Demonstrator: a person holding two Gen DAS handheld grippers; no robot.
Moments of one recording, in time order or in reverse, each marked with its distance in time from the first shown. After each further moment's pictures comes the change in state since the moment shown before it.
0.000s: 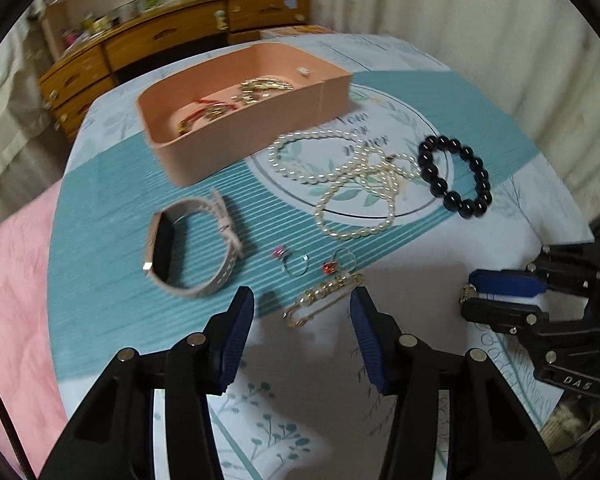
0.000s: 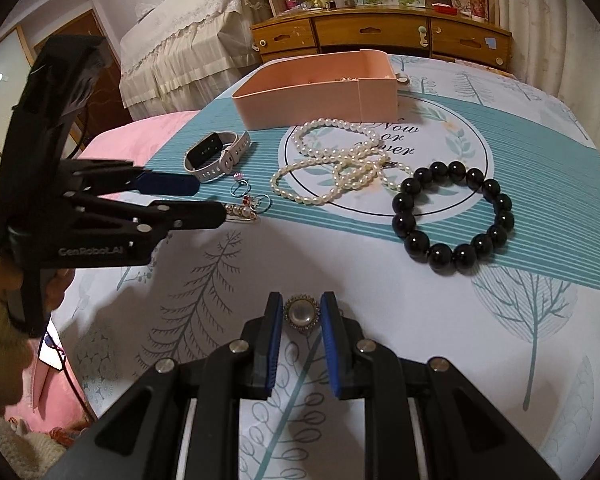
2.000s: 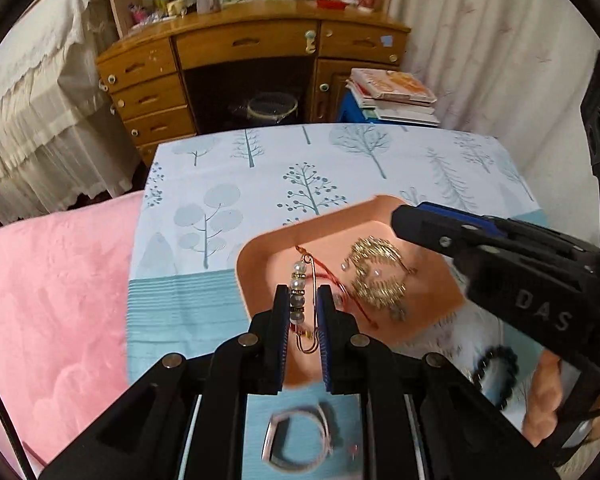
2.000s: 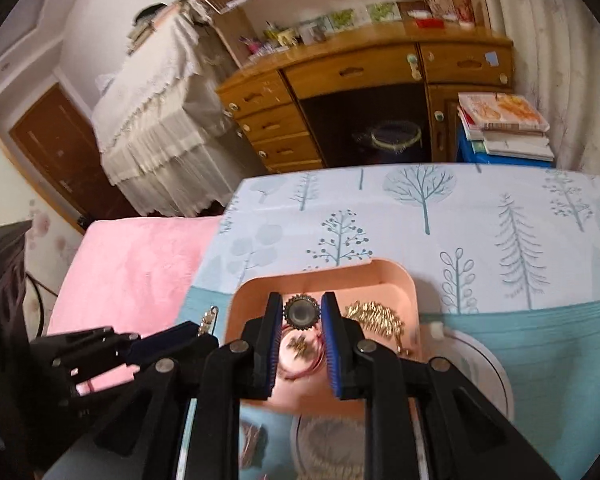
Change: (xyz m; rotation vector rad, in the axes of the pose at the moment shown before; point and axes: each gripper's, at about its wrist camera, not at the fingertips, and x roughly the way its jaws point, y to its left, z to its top) left arm -0.006 0.101 0.172 -0.284 -0.012 0.125; right arm 0.066 -0.046 0.268 0.227 -0.056 0.049
